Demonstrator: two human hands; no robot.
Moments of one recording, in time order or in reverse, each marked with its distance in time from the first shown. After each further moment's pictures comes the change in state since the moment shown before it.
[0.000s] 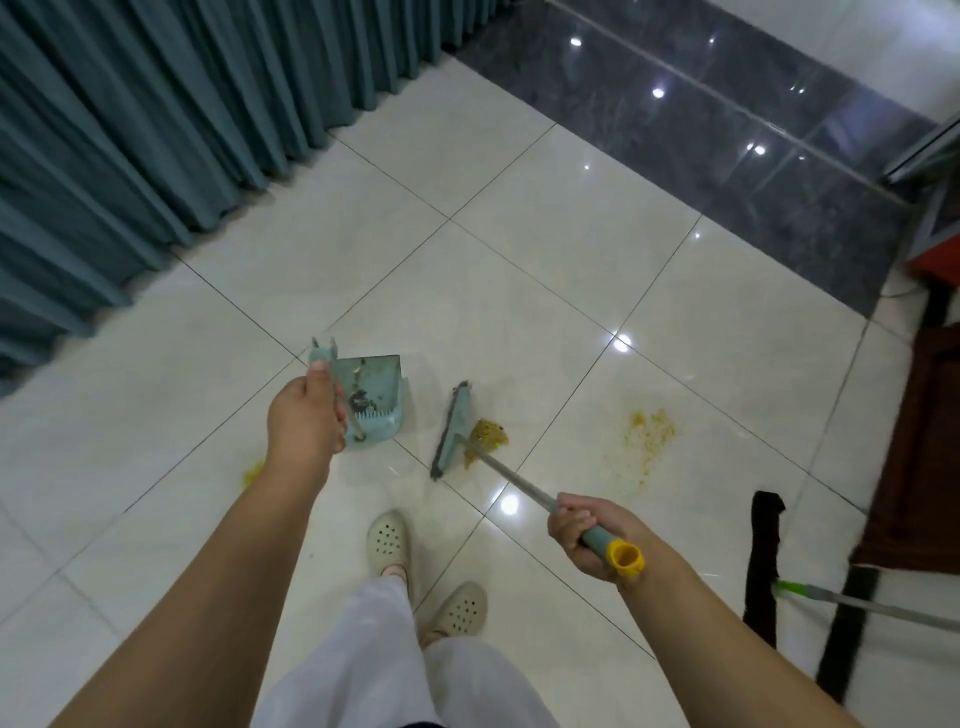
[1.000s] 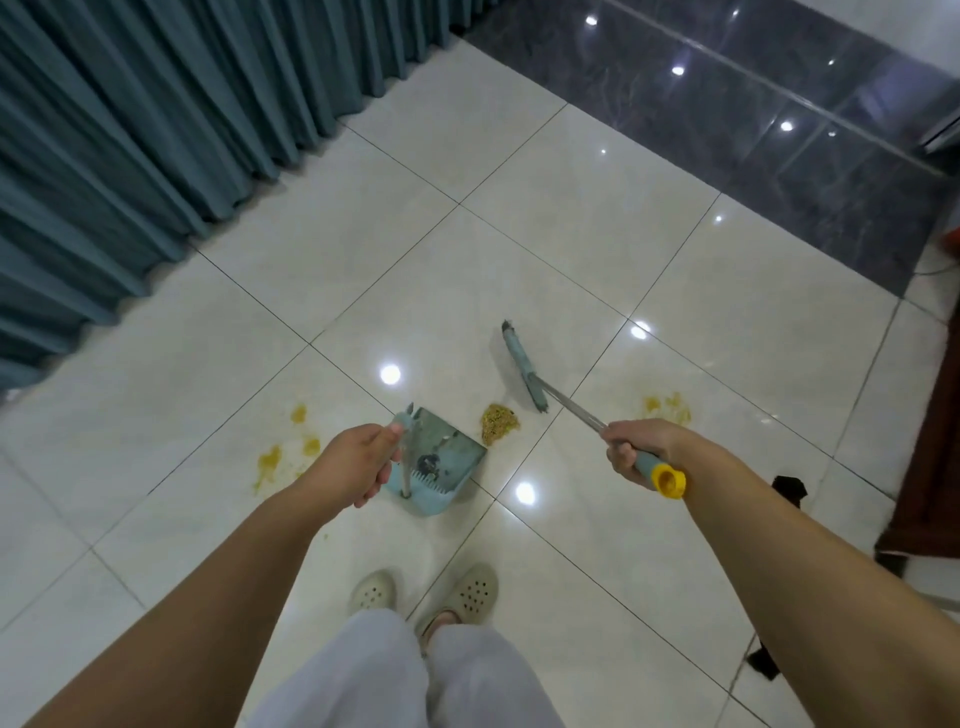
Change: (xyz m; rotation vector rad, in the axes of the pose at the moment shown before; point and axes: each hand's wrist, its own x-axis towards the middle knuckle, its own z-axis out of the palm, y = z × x) left_hand -0.036 -0.047 0.002 0.547 -0.501 -0.091; right_hand -0.020 -0.078 0.014 -0.746 0.316 -0.283
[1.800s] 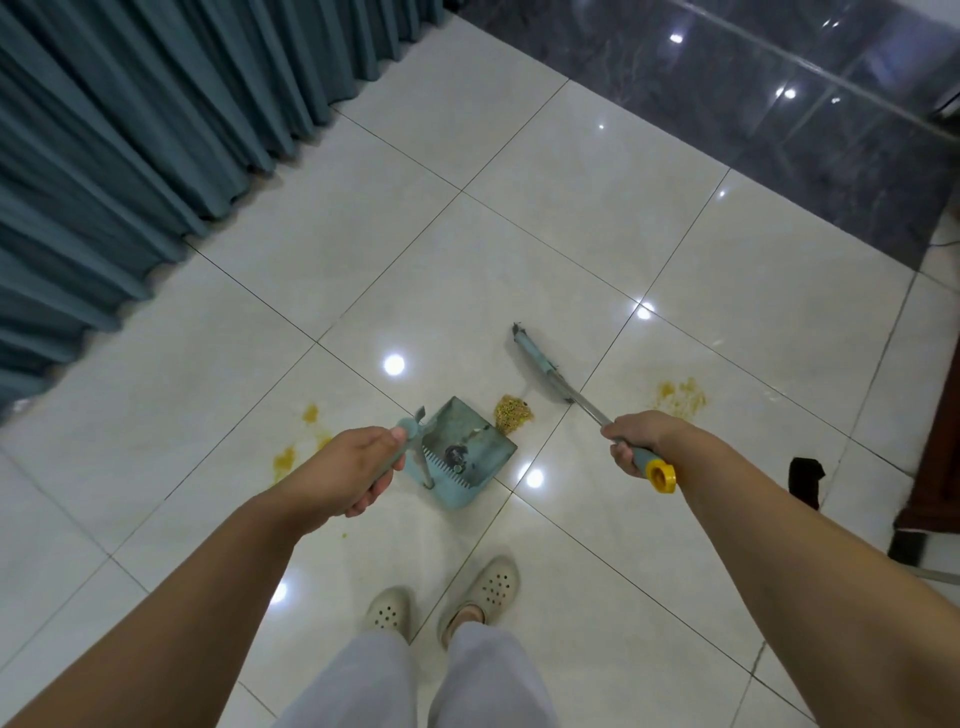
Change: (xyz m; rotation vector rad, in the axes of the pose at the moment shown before) left_hand 0.003 -0.005 -0.048 -0.027 -0.177 0.057; right_hand 0.021 -0.007 0.044 -0.219 0.145 0.052
